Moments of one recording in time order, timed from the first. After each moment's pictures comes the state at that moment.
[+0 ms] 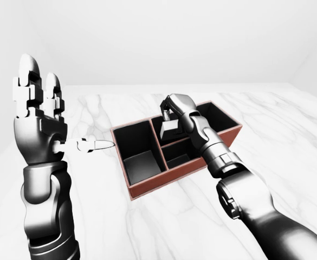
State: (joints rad) left arm -0.21 0.21 0.31 -0.52 -0.20 0.09 -0.06; right arm -1.10 -0.07 0.10 1.05 -1.00 -0.09 -0.08
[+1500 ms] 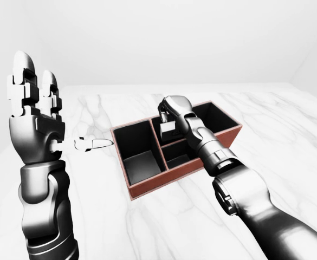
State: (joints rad) left arm -0.22 0.22 0.32 -0.53 -0.21 0.09 -0.05; right arm -1.18 -0.04 0.12 1.21 -1.06 -0.09 -0.18
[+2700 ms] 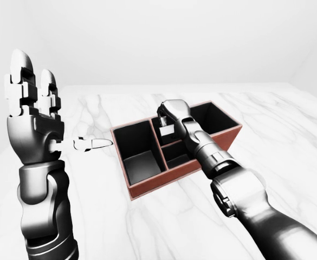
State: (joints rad) left arm -0.22 0.22 0.32 -0.54 -0.22 0.09 -0.05; right arm -1.16 -0.01 0.12 1.25 -1.12 -0.09 -0.24
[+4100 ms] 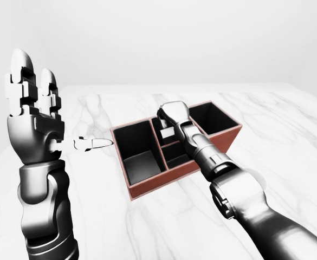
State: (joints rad) left arm -0.23 0.22 0.32 -0.54 -0.22 0.09 -0.05; right arm -1.15 0.00 0.14 1.28 -1.24 -0.09 -0.35
